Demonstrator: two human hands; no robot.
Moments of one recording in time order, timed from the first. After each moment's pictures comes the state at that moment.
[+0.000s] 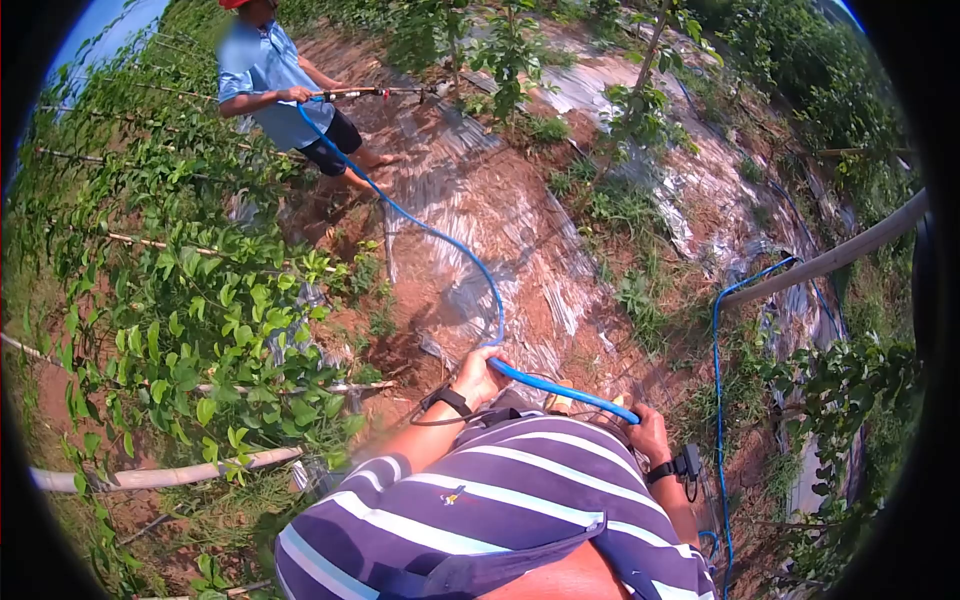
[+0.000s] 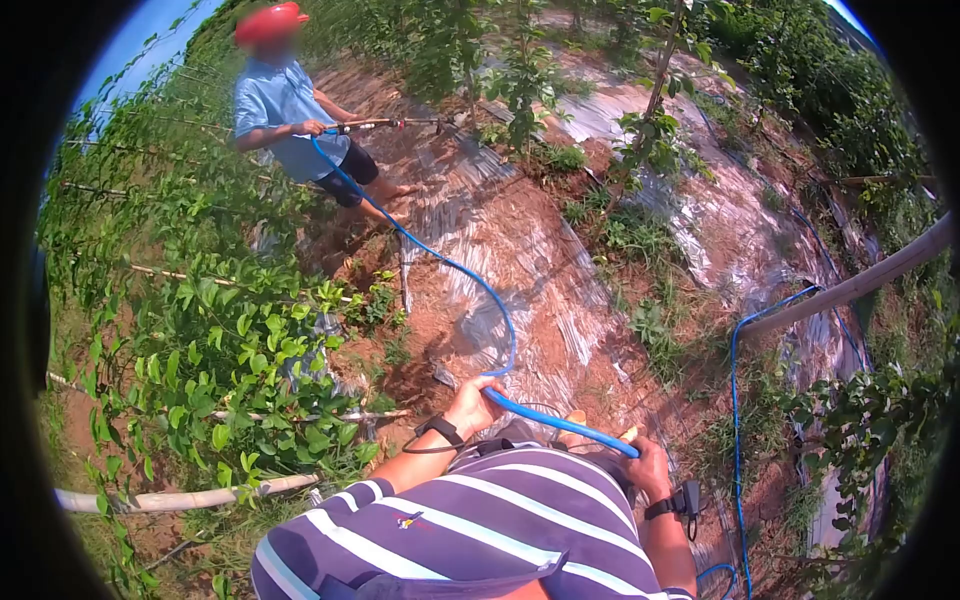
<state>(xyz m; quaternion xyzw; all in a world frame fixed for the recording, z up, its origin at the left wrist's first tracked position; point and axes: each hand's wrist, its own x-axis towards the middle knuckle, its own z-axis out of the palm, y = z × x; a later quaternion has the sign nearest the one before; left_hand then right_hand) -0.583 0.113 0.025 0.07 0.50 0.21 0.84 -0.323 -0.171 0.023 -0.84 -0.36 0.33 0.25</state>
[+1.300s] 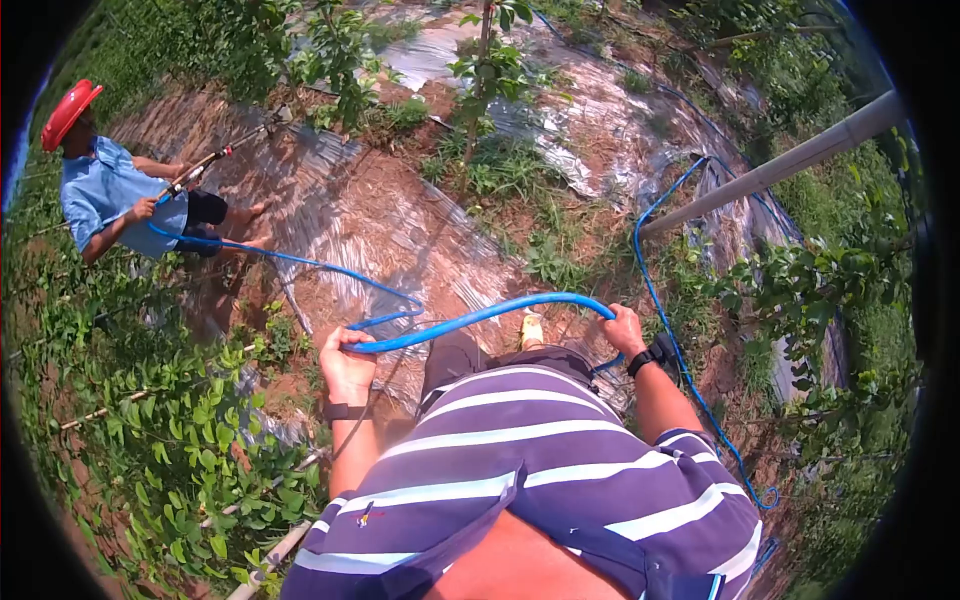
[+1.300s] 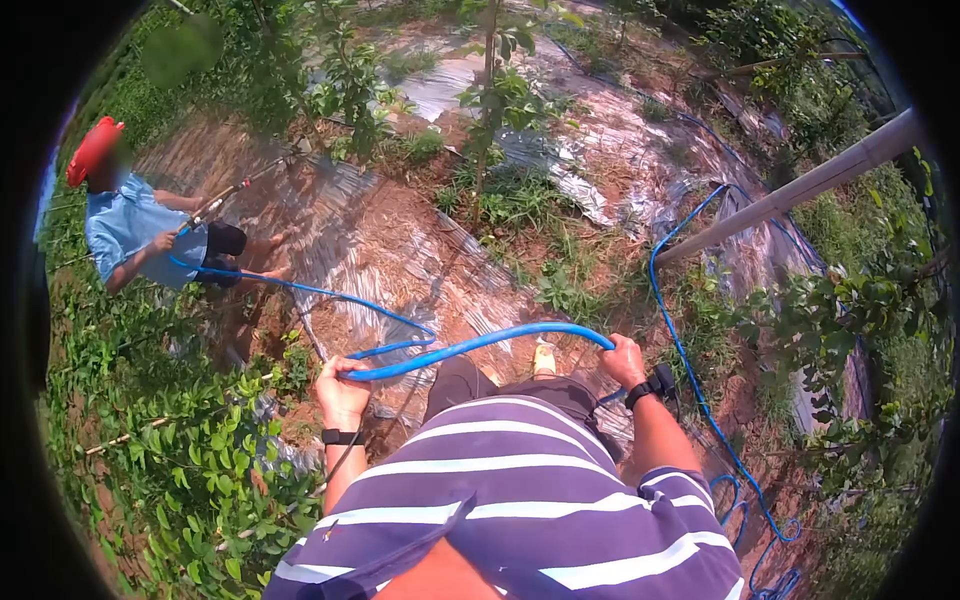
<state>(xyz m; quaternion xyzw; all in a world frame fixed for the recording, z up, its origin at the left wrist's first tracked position) -0.477 0.297 0.085 0.09 0.44 0.40 0.80 -0.105 -0.067 -0.036 -0.91 -0.22 0.24 0.24</state>
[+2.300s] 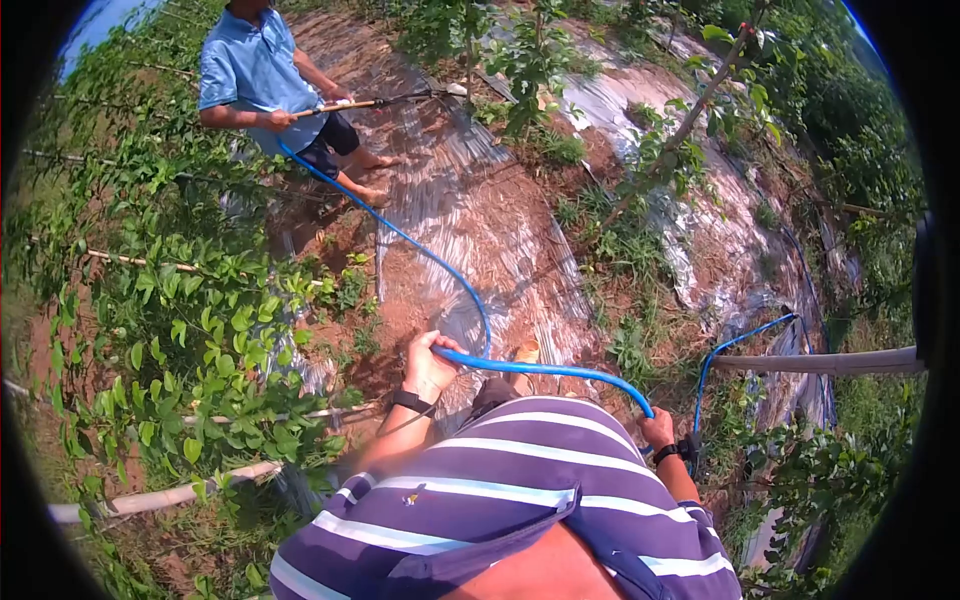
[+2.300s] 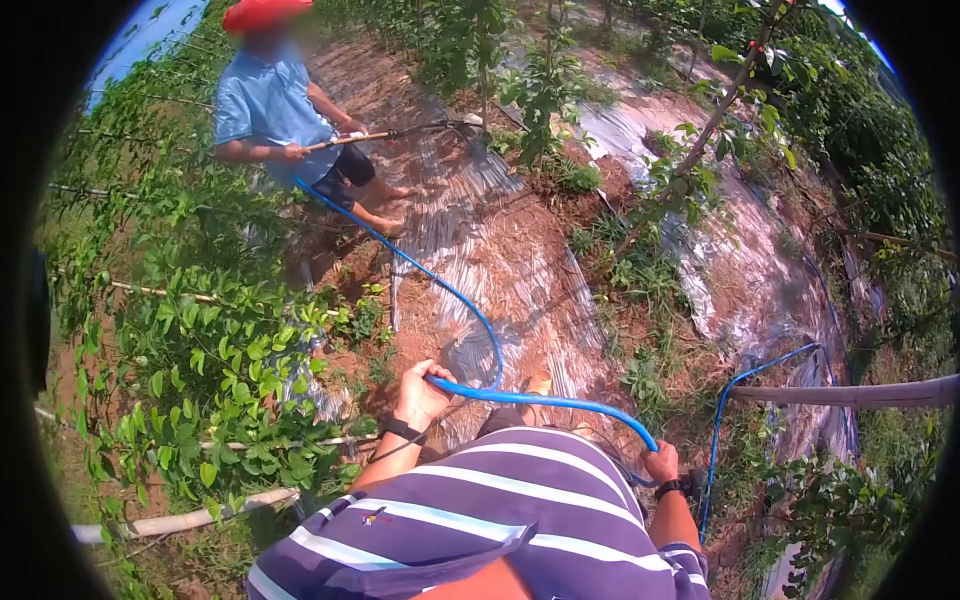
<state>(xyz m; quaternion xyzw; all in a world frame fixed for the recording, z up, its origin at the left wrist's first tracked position) -0.526 0.338 0.052 -0.02 0.47 0.43 0.77 -0.126 -0.004 -0.091 -0.88 -0.29 0.33 0.16</state>
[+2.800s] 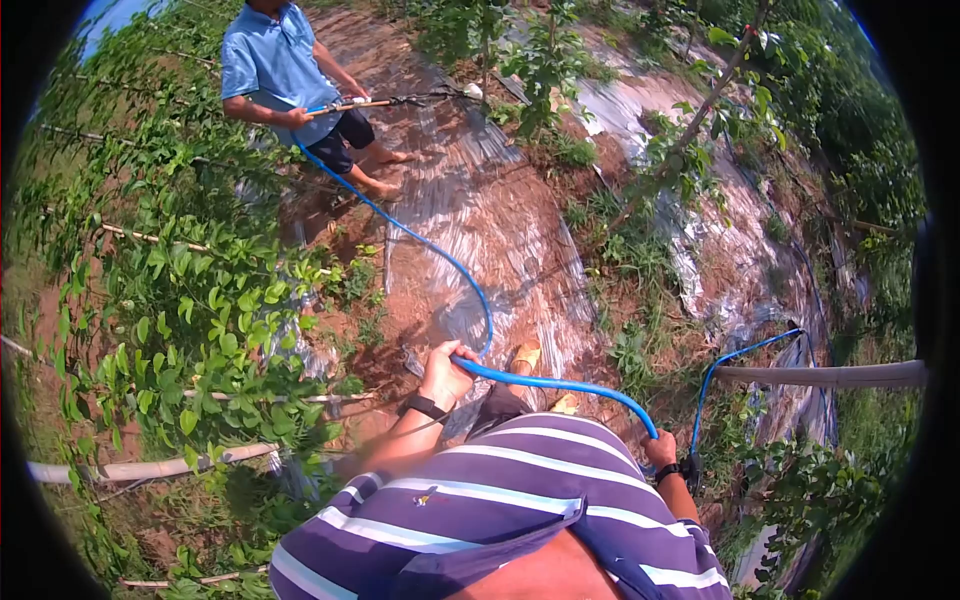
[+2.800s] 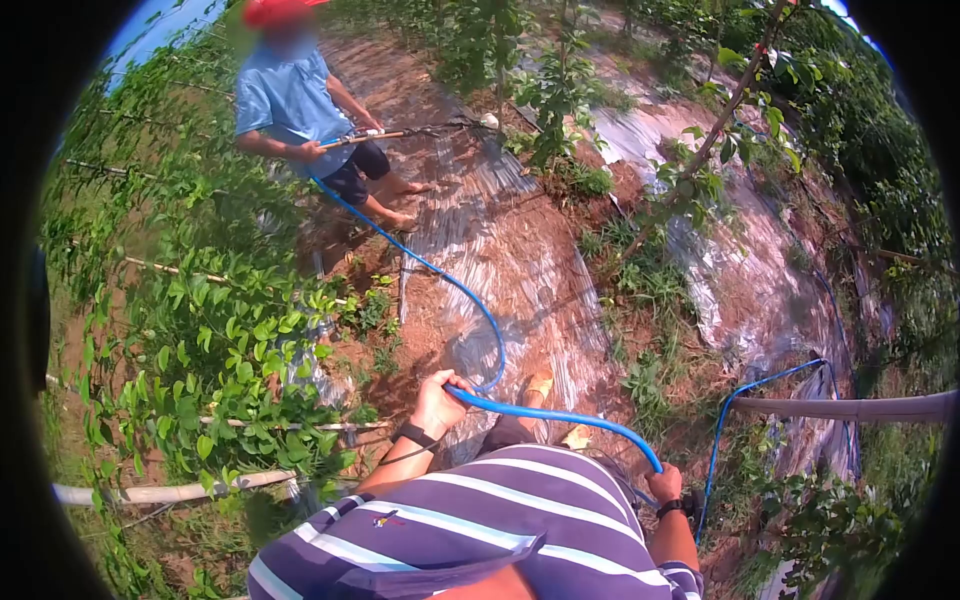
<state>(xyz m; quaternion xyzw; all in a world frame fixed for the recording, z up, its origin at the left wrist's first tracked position) -0.495 0.277 0.046 -0.04 0.49 0.42 0.76 -0.099 -0.076 -0.125 -0.88 -0.25 0.39 0.13</state>
